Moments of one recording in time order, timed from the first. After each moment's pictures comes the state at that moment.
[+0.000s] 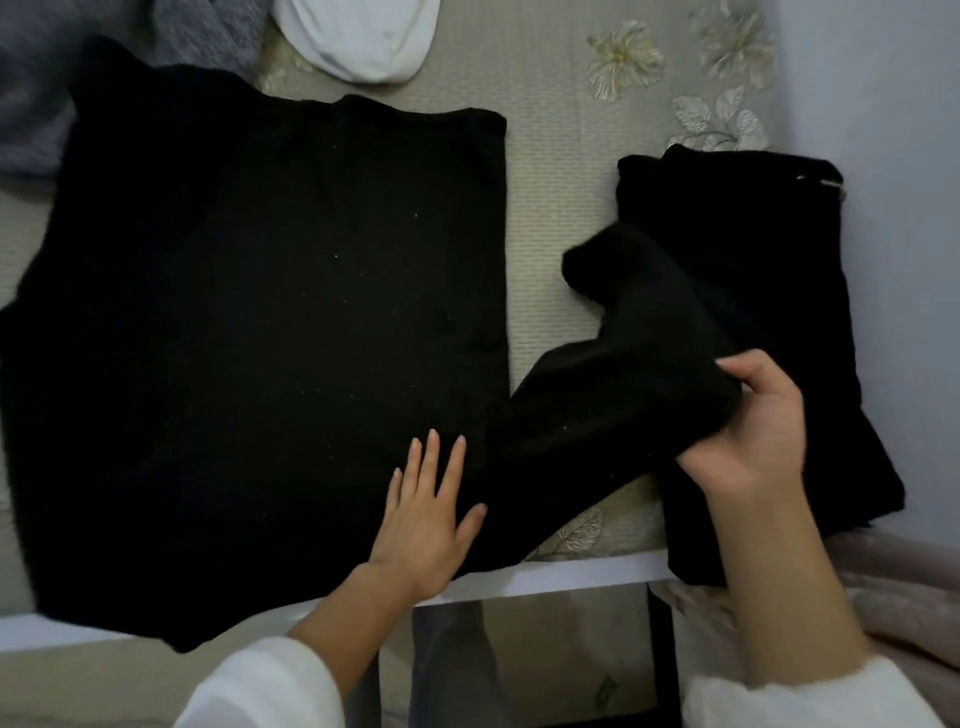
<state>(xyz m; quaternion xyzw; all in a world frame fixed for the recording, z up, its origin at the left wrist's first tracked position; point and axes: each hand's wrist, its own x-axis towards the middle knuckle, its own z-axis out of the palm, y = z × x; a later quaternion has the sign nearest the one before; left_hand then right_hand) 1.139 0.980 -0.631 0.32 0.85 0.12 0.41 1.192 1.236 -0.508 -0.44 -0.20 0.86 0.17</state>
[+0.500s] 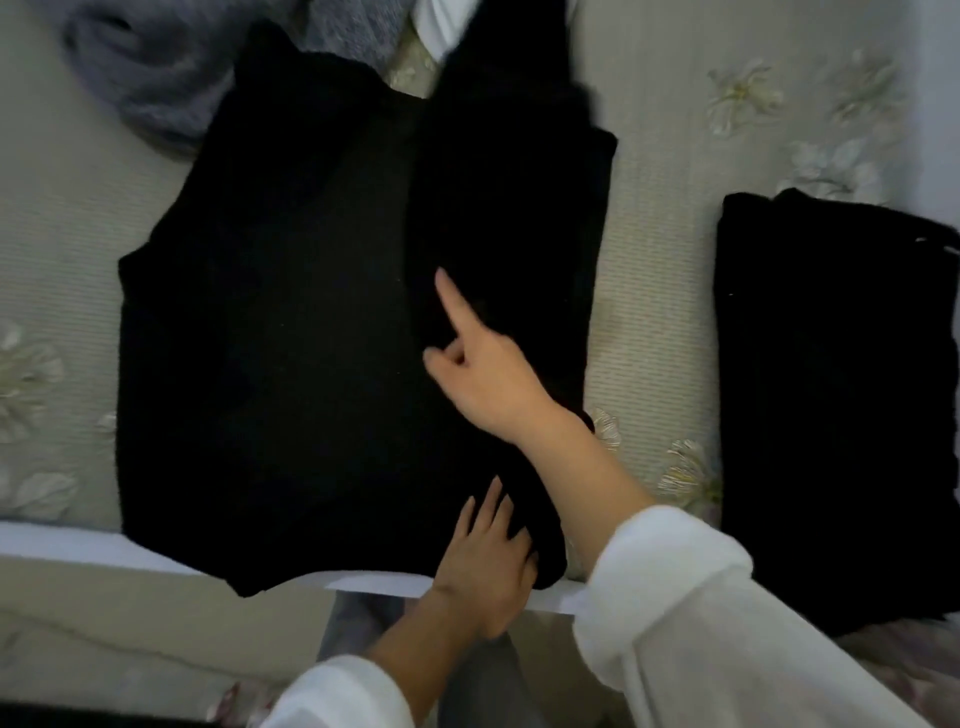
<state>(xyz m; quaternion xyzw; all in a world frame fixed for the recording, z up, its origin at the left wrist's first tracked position) 1.171 0.972 -0.629 0.38 0.82 0.09 0.42 1.044 1.089 -0.554 -0.17 -0.84 0.48 -0.19</state>
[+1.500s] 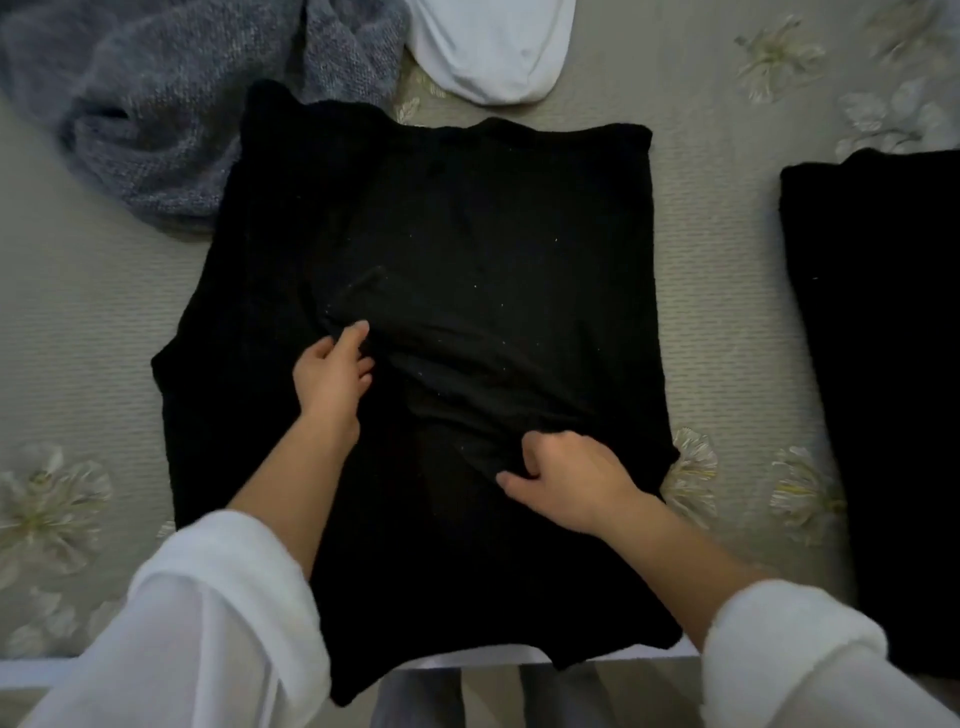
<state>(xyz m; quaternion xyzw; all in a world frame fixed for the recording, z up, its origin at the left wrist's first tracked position) 0.888 0.914 -0.643 -0.31 0.69 0.60 0.25 1.066 1.070 -0.627 -0.18 -0.90 0.28 -0.30</state>
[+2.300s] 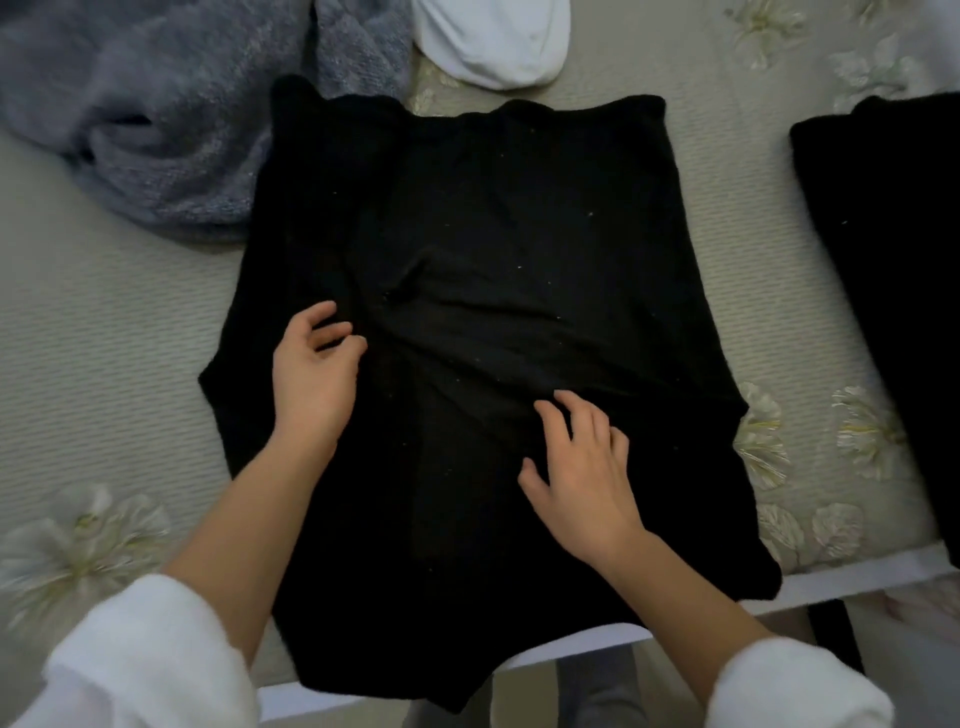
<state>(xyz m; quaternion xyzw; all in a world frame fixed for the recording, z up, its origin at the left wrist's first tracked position) 0.846 0.834 -0.635 -0.04 0.82 0.53 0.23 1.061 0.961 -0.639 -0.31 -0.92 0.19 -0.12</state>
